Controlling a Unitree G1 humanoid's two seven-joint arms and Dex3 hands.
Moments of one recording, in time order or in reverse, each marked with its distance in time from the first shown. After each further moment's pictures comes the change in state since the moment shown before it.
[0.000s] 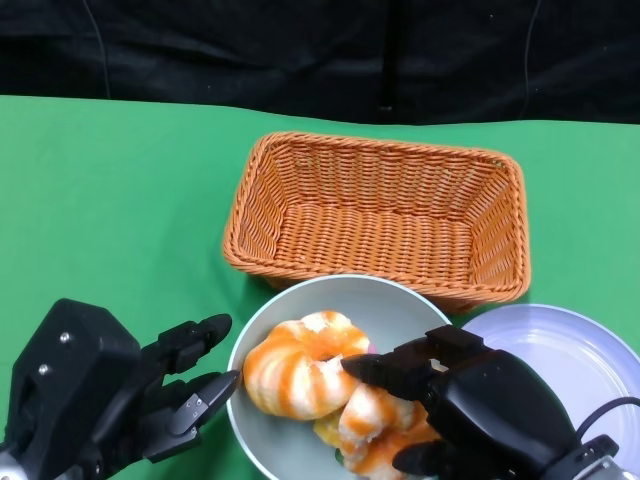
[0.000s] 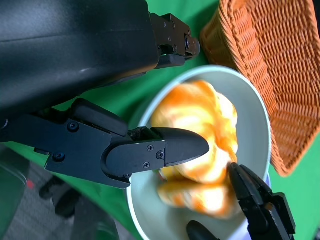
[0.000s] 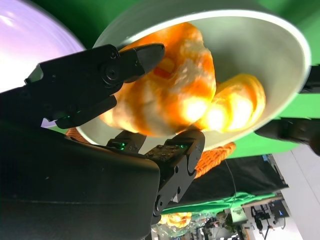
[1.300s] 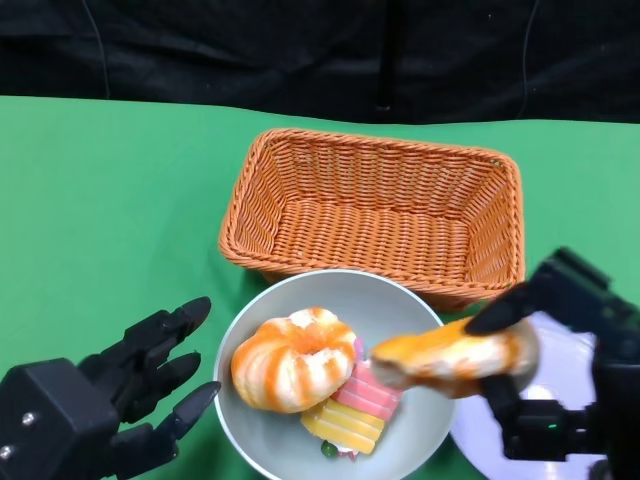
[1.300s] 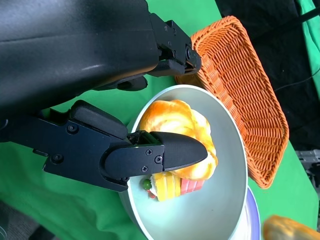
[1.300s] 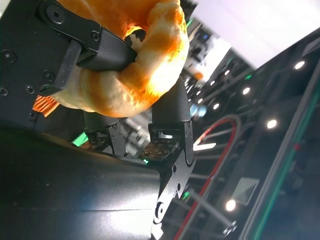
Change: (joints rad) left arm 0.178 -0.033 0.072 -0.148 0.116 -0.217 0.075; right arm 0.140 0.139 -0.253 -0.073 0.401 -0.397 -0.463
